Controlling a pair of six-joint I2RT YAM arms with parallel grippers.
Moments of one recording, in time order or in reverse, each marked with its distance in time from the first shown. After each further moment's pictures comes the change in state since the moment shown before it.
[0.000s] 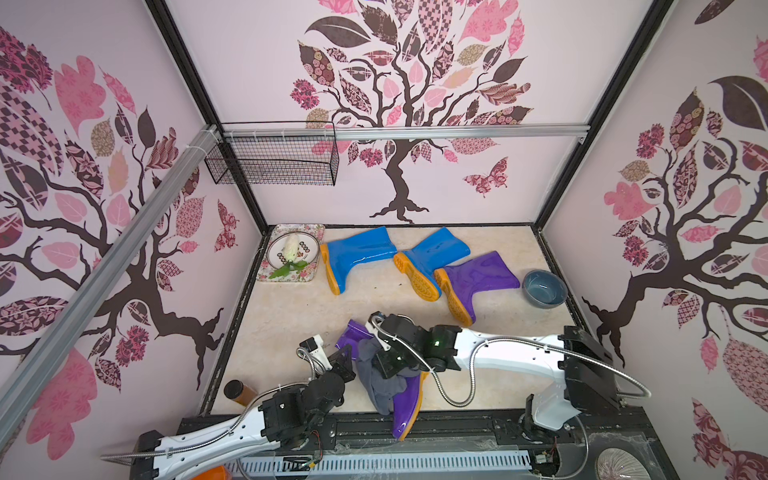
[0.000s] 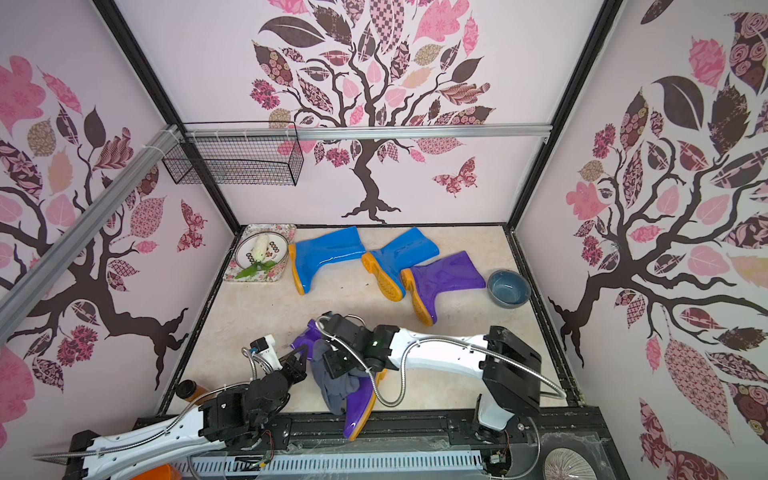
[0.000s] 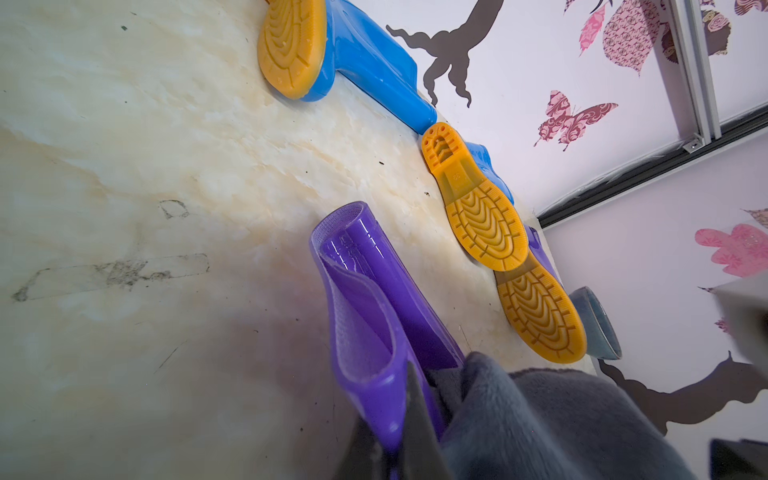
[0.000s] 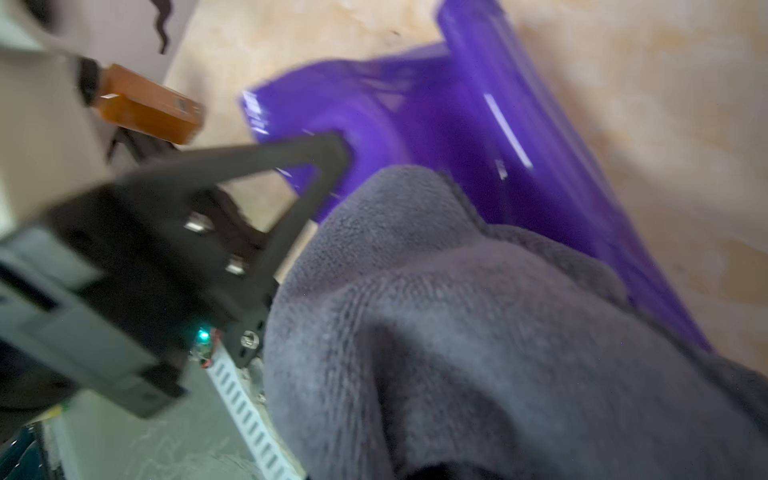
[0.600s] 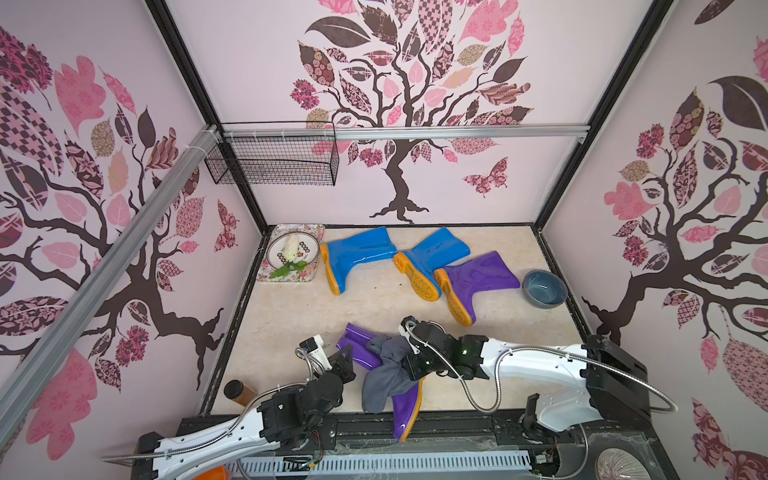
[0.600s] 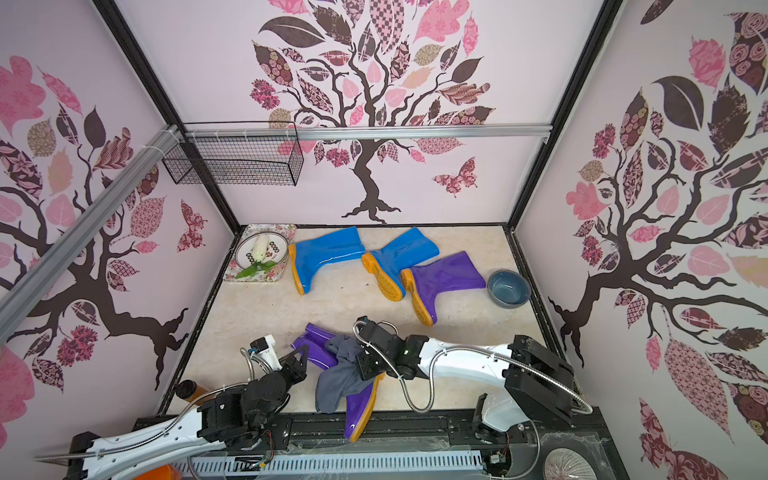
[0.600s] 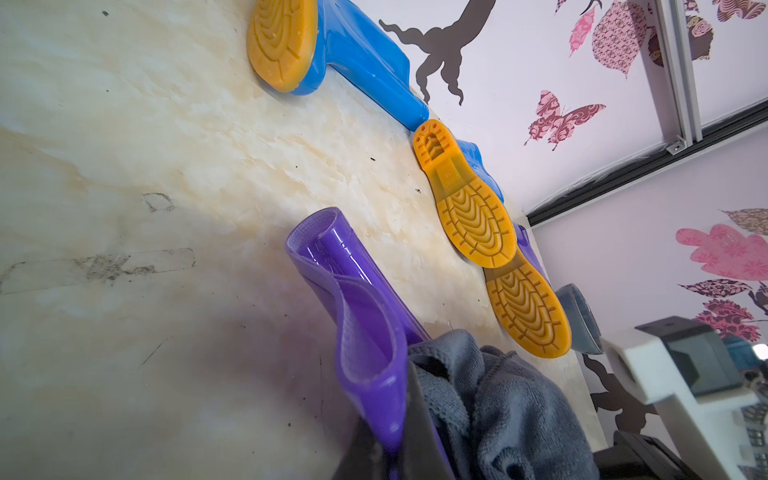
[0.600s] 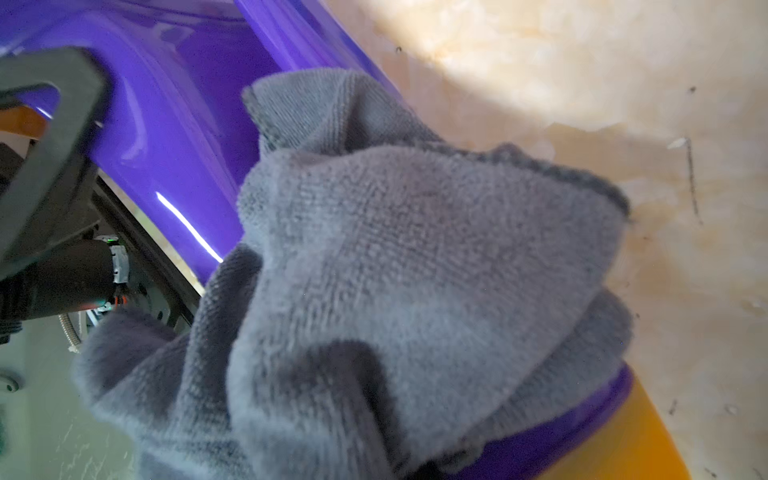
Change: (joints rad) left arm 0.003 -0.028 0.000 0.001 0.018 -0.003; right arm -0.093 -0.201 -0.385 0.119 0.040 0.034
